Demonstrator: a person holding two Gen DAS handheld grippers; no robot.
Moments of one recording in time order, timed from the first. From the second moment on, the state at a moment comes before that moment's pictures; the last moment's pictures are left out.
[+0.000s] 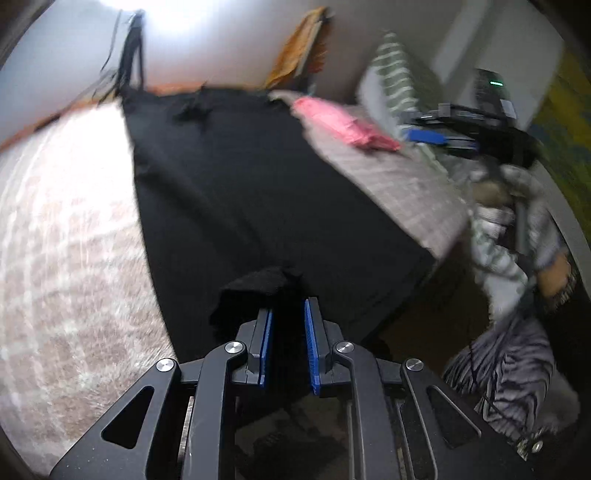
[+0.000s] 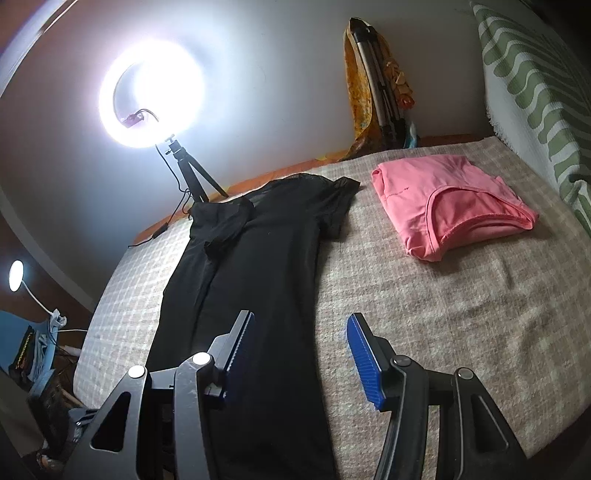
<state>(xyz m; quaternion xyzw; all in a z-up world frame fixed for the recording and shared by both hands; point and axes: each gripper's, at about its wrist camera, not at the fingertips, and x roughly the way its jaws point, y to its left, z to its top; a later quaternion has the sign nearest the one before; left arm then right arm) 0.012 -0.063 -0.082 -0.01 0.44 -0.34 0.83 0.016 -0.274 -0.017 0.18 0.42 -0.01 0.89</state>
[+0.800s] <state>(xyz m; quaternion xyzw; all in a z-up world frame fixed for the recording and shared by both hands) 0.027 -0.075 -0.081 0.00 0.43 -0.33 0.84 0.019 -0.277 -0.019 0.19 0.42 -0.01 0.89</state>
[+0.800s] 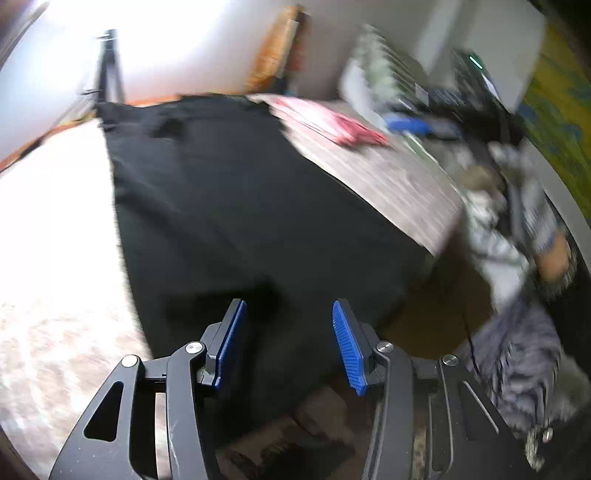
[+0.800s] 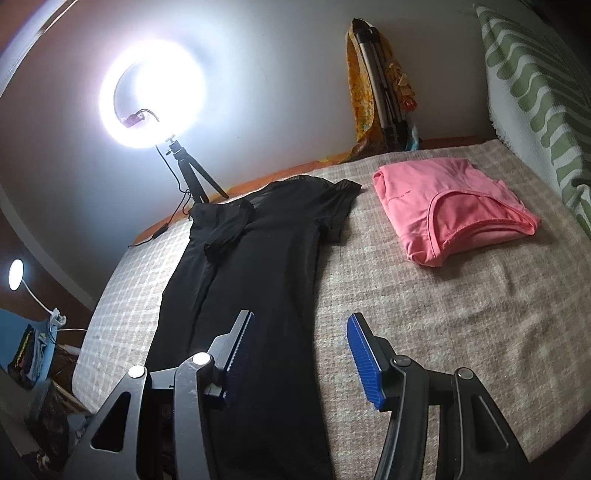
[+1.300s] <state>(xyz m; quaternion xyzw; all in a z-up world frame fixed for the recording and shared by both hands) 0.061 -0.064 -0.108 0.04 0.46 -0.28 0.84 0.018 -0.275 -0.018 0.19 0.42 0.00 0.89</state>
